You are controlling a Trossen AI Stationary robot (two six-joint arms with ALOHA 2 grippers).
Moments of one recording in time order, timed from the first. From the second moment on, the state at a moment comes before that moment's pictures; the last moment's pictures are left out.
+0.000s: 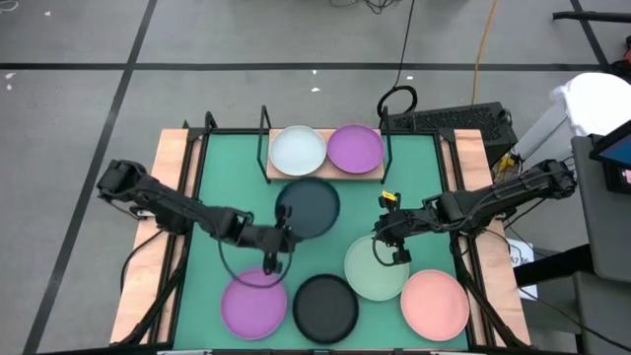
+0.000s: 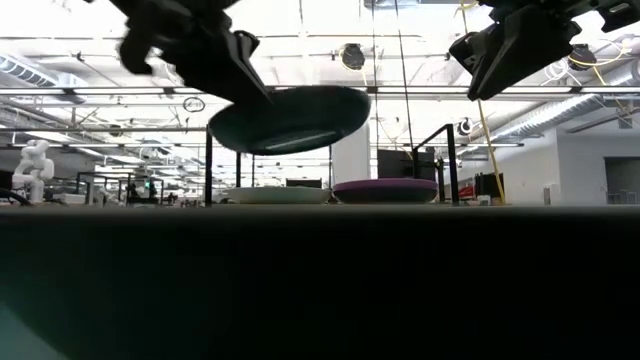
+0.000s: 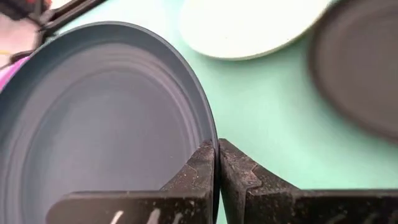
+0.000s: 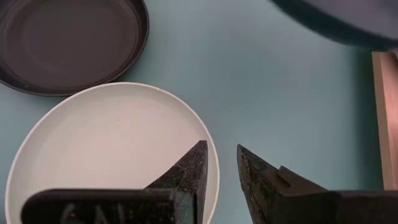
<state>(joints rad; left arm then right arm) -0.30 1.49 0.91 -0.15 -0.34 0.21 0.26 1.15 0.83 -0.57 0.13 -0.02</state>
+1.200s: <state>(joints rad) 0.25 1.48 0.91 -0.08 -0.10 0.41 0.26 1.15 0.83 -0.57 0.13 -0.04</state>
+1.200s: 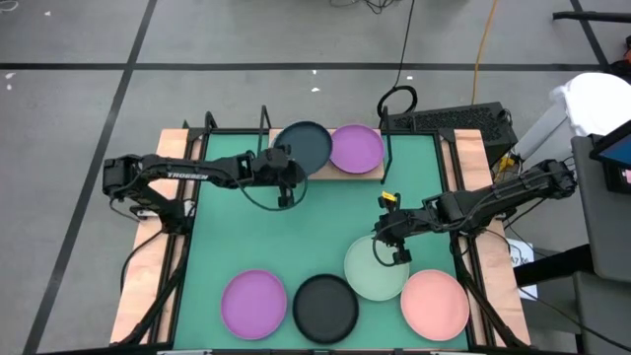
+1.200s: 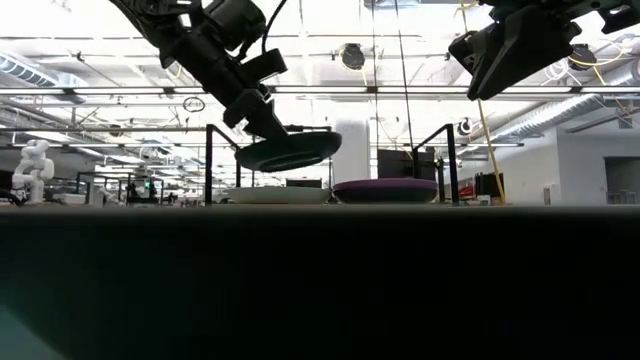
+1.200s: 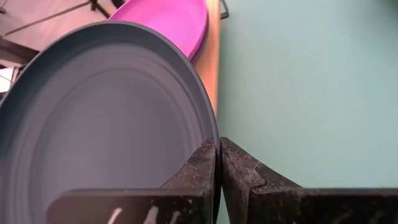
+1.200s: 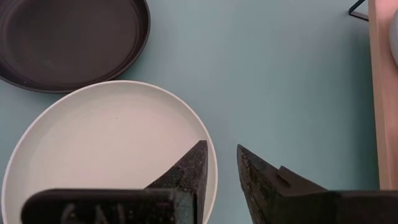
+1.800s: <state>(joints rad) 0.32 1.49 0.91 -0.14 -0.06 0.48 0.26 1.15 0.83 -0.57 0.13 -0.04</state>
